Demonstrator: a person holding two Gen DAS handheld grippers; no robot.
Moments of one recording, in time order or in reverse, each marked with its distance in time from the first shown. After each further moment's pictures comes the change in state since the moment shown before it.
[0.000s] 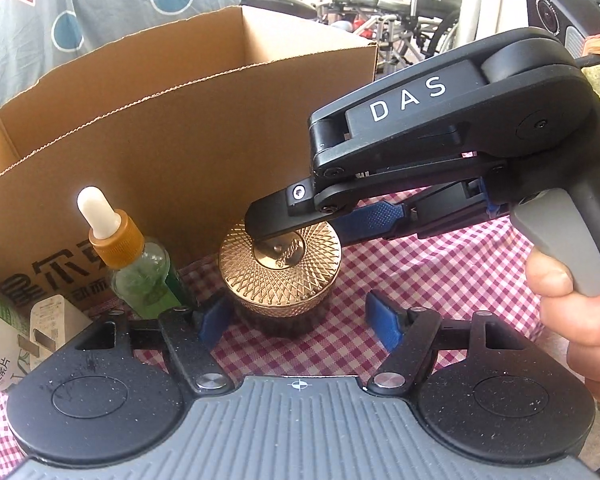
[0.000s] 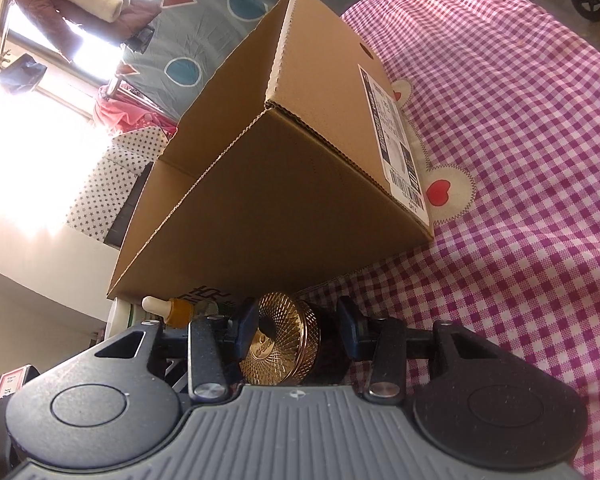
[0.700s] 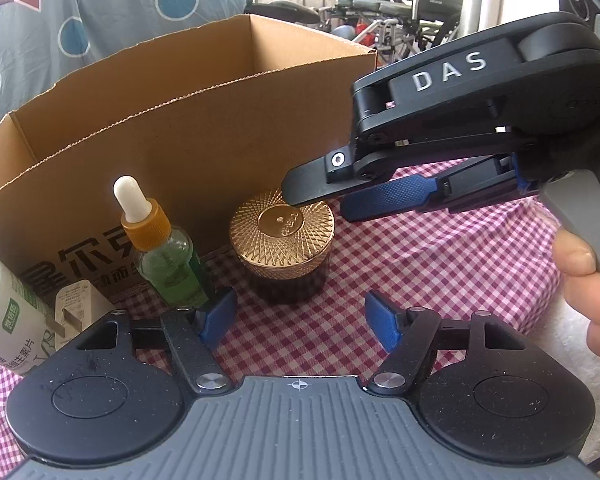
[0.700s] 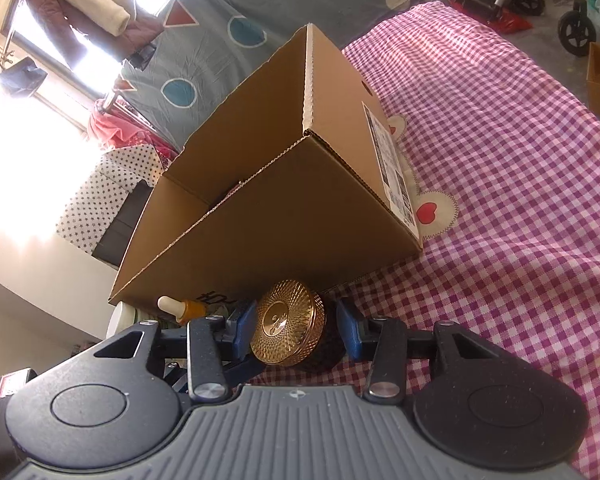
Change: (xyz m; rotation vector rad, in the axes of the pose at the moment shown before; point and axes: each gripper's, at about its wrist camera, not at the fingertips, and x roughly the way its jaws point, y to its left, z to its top) left arm -0.010 0.000 -0.012 0.010 -0.016 0.025; right arm -0.021 0.017 -0.009 -0.046 -0.086 -0.062
